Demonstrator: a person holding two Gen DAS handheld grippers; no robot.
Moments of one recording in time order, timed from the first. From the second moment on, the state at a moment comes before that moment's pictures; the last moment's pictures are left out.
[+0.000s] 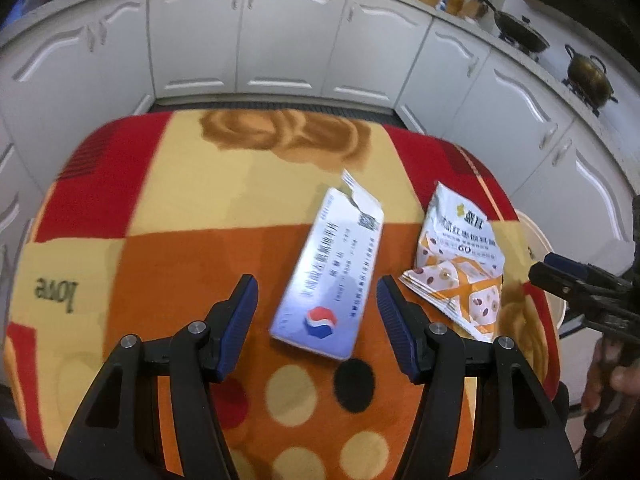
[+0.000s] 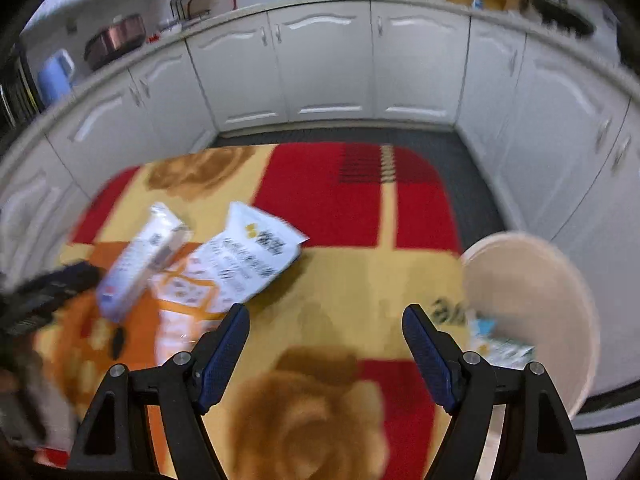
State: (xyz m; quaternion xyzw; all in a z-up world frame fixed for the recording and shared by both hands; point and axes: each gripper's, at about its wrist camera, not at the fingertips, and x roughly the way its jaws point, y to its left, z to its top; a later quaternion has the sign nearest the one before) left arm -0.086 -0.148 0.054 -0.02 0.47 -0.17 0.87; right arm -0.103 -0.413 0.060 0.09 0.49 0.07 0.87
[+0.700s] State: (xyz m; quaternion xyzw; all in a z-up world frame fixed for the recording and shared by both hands) left arm -0.086 -0.099 0.043 -0.05 0.46 -0.13 0.87; right arm -0.028 -0.306 0.034 0.08 0.53 0.10 0.84
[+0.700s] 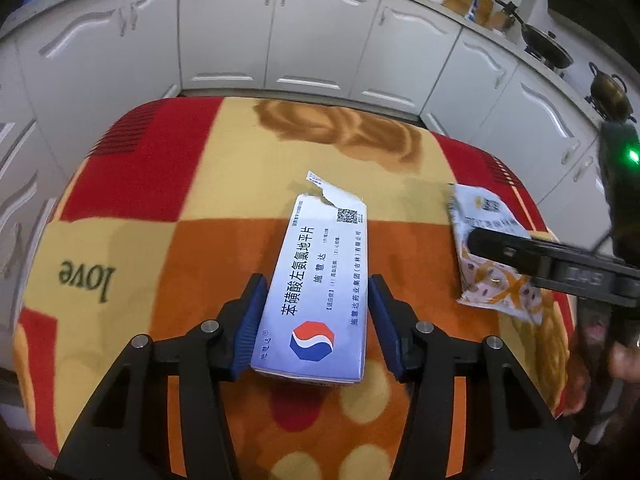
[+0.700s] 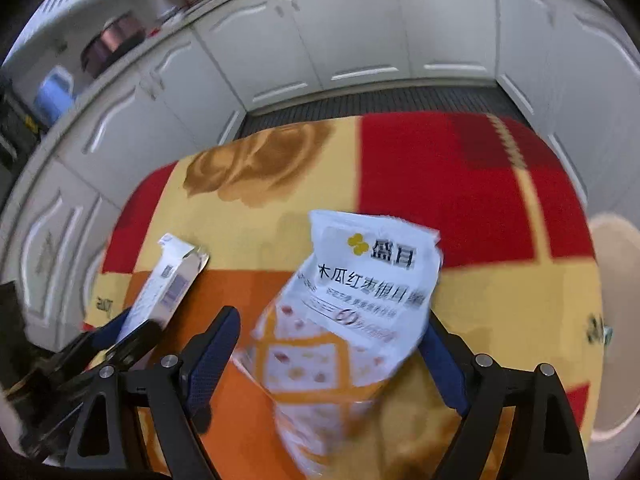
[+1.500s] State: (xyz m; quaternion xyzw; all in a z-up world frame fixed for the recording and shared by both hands) left arm -0.080 -0.102 0.028 -0.07 0.47 -0.11 0.87; right arm -0.074 -0.318 0.038 0.05 0.49 0.12 0.86
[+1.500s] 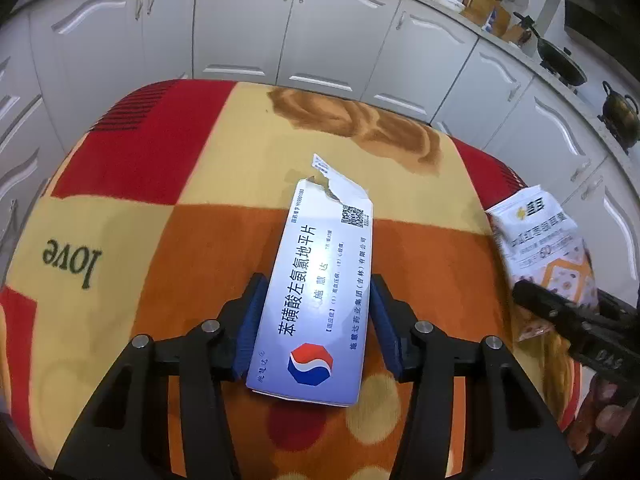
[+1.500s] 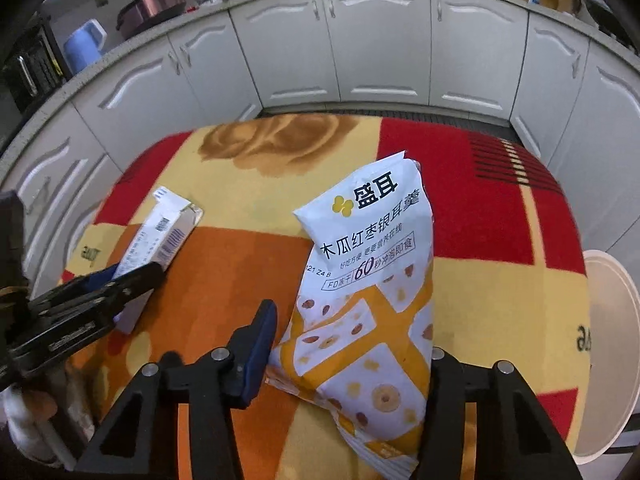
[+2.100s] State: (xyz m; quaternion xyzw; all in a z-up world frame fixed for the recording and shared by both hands) left arm -0.122 -0.138 0.081 -0.04 0.41 -0.15 0.90; right arm -0.119 -0.355 0.072 0.10 0.45 0.13 0.88
